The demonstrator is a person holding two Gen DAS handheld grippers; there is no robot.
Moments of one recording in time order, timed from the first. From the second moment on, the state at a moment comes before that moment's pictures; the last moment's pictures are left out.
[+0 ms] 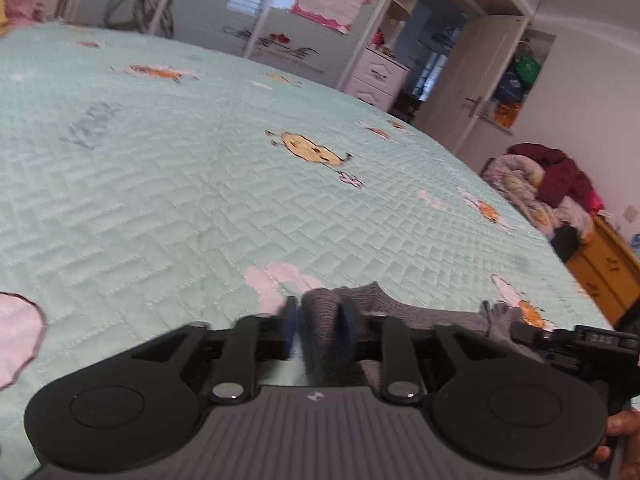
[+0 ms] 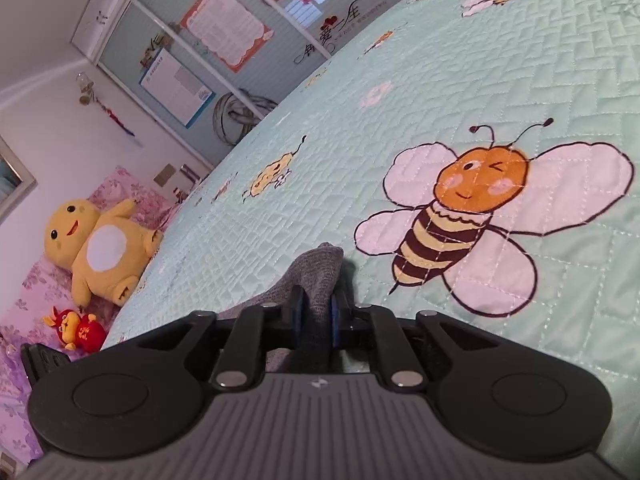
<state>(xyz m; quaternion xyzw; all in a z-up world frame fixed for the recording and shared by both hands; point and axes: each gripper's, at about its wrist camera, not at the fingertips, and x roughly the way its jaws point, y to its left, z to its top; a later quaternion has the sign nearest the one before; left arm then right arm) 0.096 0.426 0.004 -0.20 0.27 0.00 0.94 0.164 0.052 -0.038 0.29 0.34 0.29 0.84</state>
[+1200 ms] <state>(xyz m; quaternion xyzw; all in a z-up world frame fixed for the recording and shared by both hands) -0.027 0.328 0.037 -0.17 0.31 -0.16 0.92 0.067 0.059 0.022 0.27 0.37 0.51 0.73</state>
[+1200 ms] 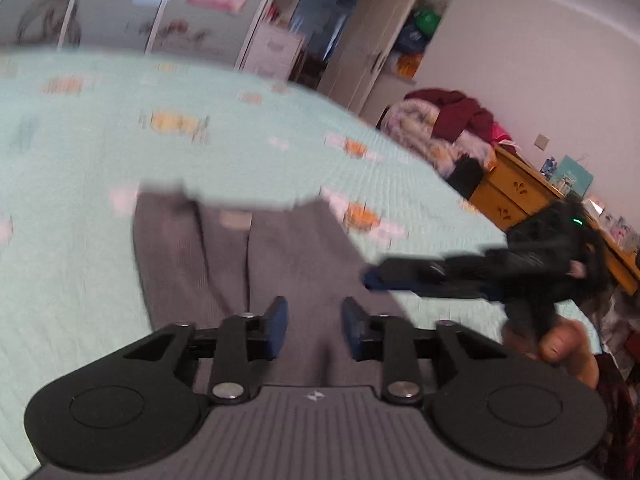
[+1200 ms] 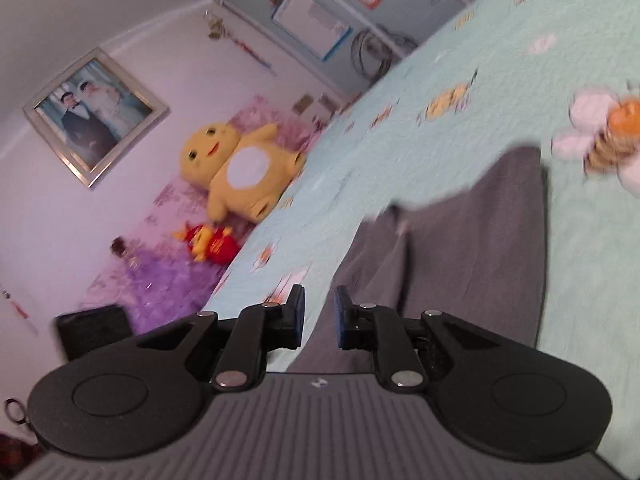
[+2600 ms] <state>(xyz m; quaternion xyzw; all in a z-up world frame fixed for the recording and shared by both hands) -0.233 0.279 0.026 -0.22 0.32 -0.08 0.92 -0.185 -0.004 0.018 0.30 0.43 0.27 0.81</state>
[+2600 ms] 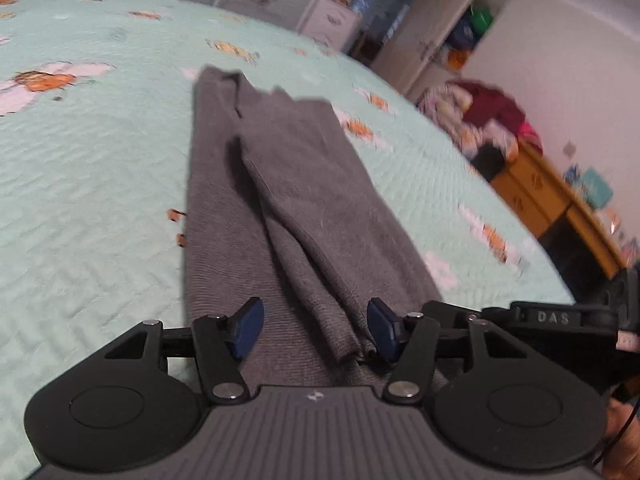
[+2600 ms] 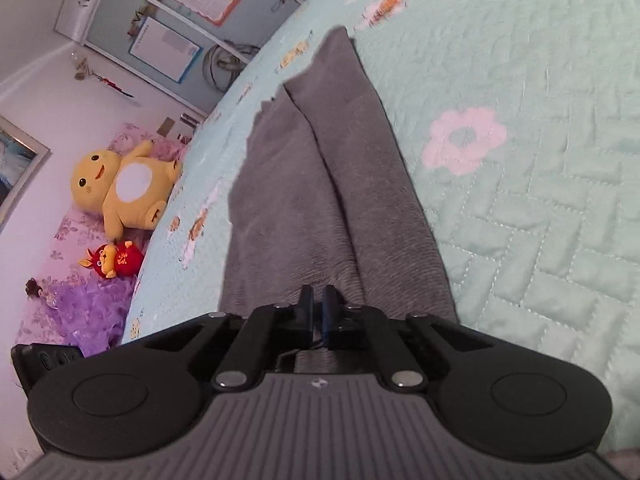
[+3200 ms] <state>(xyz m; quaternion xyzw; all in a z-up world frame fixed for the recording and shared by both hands) -0.264 0.321 0.006 -0.36 0.34 -0.15 0.86 -0.190 0.054 0.024 0.25 0.47 0.36 0.76</state>
